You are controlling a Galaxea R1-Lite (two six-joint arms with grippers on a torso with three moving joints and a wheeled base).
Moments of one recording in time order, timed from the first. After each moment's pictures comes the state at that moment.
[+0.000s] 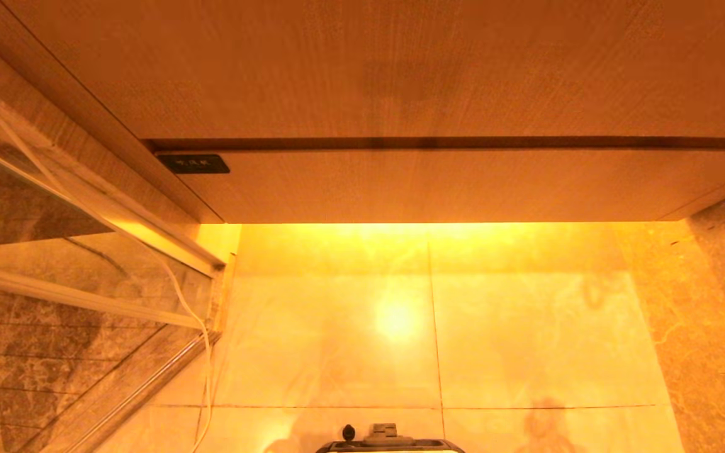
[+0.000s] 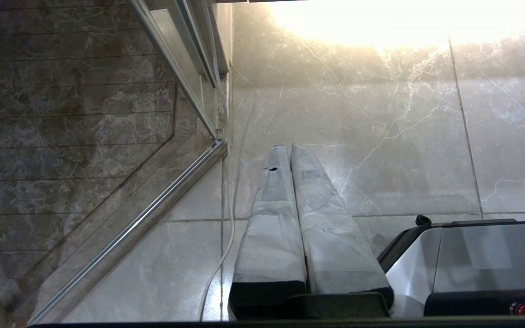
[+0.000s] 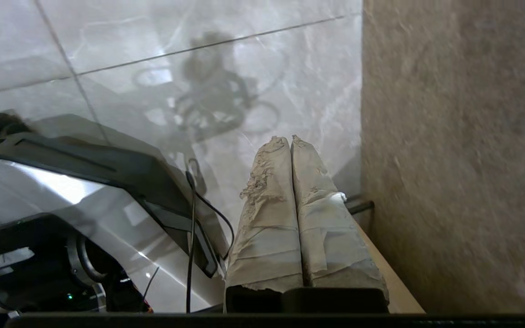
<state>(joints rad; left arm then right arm) 0.00 0.00 0.00 0.00 0.00 0.02 -0.14 0.92 -0.43 0.24 -0.20 0.01</state>
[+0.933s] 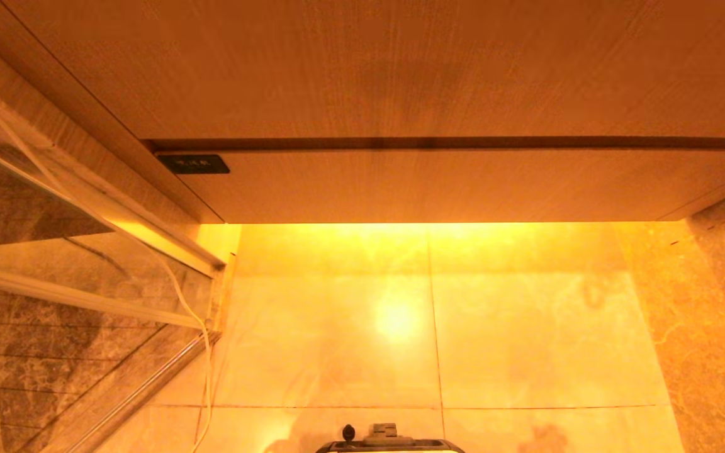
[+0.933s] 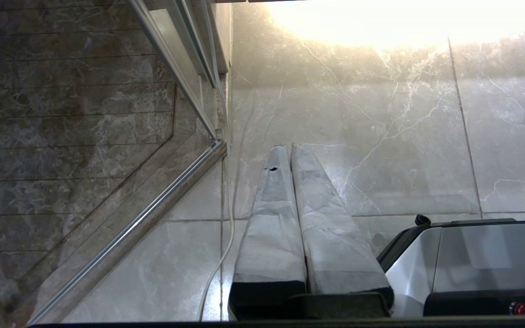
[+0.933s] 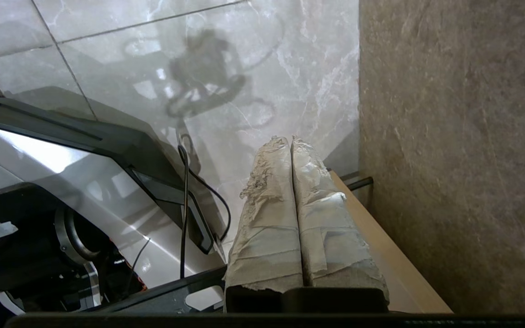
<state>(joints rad) 0.00 0.00 0.00 0.00 0.00 0.02 -0.02 0.79 -0.34 0.33 -0.30 0.11</state>
